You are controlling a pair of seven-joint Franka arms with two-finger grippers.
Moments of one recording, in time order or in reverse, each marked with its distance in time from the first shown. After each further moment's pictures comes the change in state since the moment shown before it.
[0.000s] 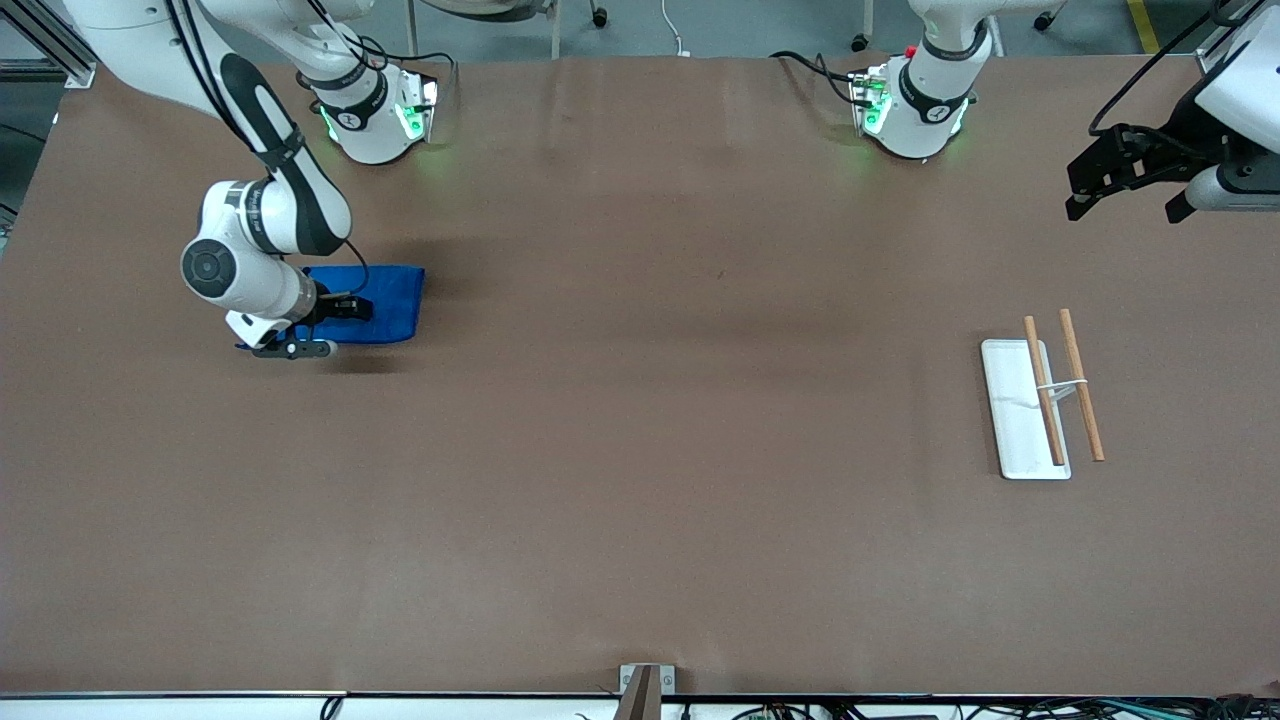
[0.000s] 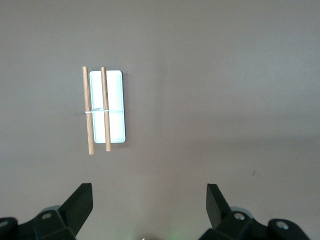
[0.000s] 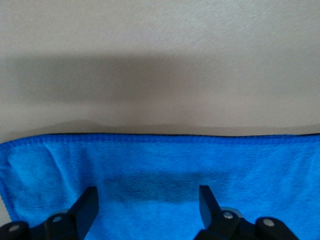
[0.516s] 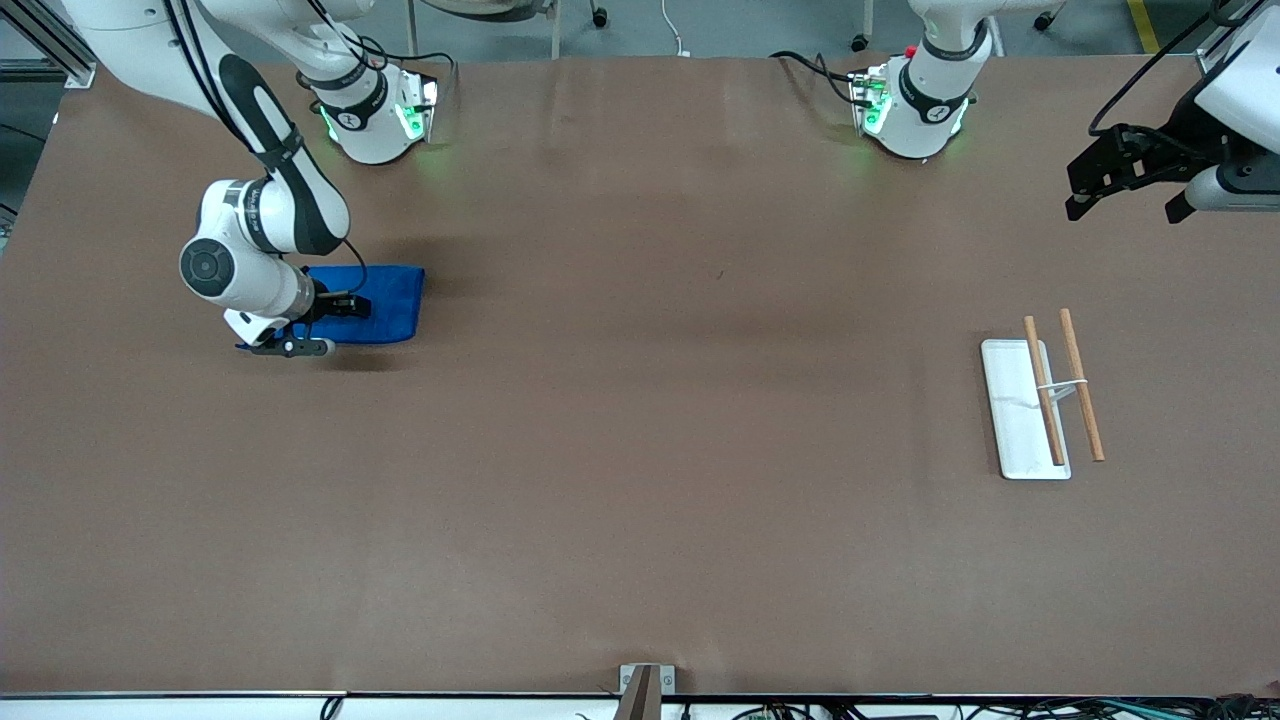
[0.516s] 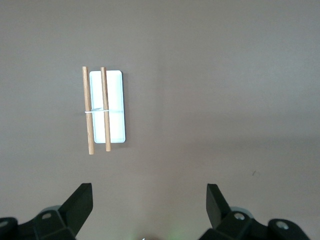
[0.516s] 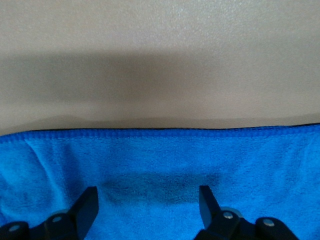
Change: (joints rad) left arm 0.000 0.000 0.000 0.000 0.000 0.000 0.000; right arm -0.010 0.004 -0.012 -0.007 0.000 0.003 -0.001
